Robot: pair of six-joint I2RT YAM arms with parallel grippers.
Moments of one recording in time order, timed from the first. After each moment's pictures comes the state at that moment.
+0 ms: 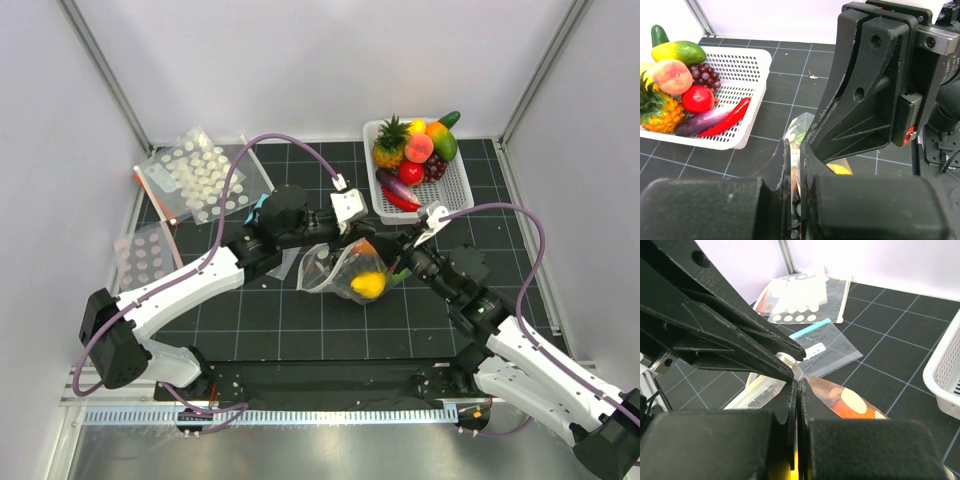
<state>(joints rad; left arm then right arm) -0.87 1.38 1.18 0.04 0.43 0.21 0.65 0.71 0.53 0.25 -0.10 0.27</state>
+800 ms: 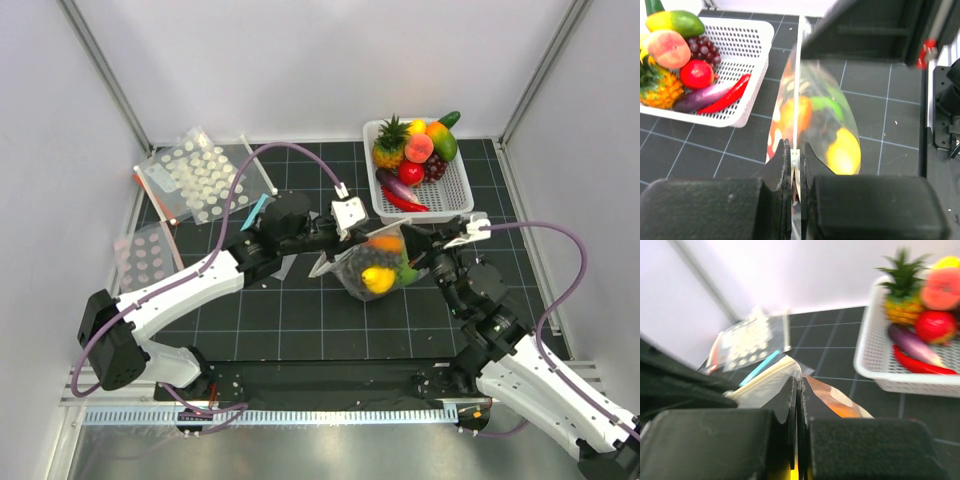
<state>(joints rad) -0.88 1.37 1.14 -0.02 0.37 0.24 0.67 0.54 0.49 0.18 0.27 0.35</state>
